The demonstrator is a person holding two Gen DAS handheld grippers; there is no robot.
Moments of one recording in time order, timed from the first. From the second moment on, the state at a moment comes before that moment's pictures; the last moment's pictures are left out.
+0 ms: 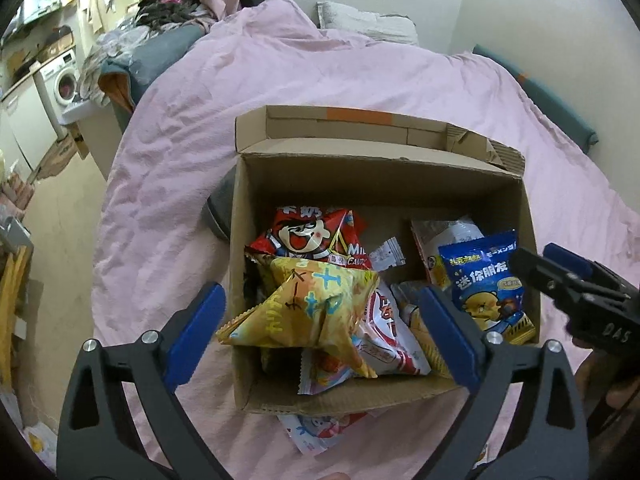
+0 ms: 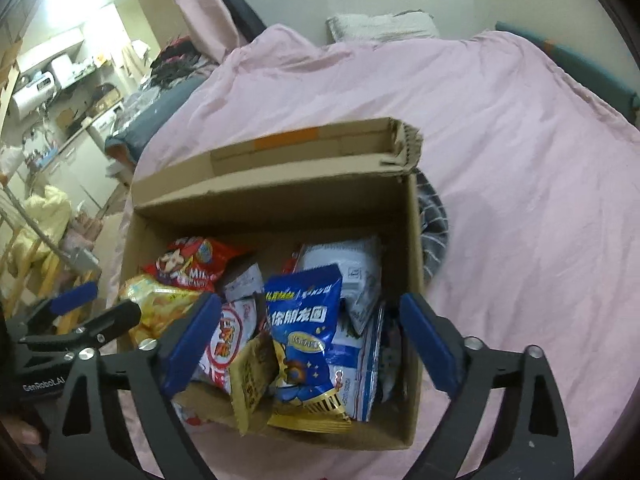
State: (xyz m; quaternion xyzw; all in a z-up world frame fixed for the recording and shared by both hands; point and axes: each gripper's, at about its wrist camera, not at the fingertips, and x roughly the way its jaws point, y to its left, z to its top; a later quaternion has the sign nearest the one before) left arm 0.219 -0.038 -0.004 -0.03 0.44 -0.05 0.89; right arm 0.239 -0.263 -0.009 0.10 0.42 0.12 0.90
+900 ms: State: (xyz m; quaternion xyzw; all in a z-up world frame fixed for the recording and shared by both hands) left arm 0.185 -0.014 0.026 -0.06 0.40 -0.04 0.91; right arm 0.194 -0.261 0.013 0.10 0.39 0.13 0.91
